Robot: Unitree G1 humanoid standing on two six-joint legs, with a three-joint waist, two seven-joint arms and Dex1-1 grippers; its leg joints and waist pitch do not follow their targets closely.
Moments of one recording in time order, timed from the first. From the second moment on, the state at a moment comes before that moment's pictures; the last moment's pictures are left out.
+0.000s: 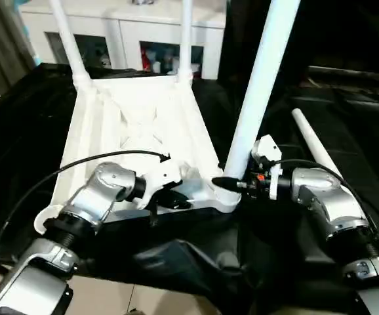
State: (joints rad) left arm -0.63 0.42 -0.39 0.53 -0.01 0.18 -1.20; right arm -0.54 -0.38 0.16 0.51 0.23 0.17 1.12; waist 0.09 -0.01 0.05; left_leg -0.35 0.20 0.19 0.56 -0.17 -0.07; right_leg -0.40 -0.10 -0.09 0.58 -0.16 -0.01
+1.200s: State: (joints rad) left arm -0.90 0.01 -0.27 0.98 0.04 0.34 -0.53; right arm -0.86 -0.08 -0.04 1.04 0.14 0.09 0.03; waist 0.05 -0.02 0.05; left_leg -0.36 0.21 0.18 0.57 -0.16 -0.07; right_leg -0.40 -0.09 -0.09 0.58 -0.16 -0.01
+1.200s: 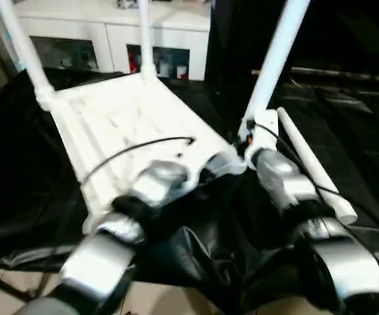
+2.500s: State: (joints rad) left arm -0.64 0.40 -0.36 0.60 -0.01 0.10 -1.19; right arm -0.55 -0.36 0.16 0.55 0.23 0.15 1.10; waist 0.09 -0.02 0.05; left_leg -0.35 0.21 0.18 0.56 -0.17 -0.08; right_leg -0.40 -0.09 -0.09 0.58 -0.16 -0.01
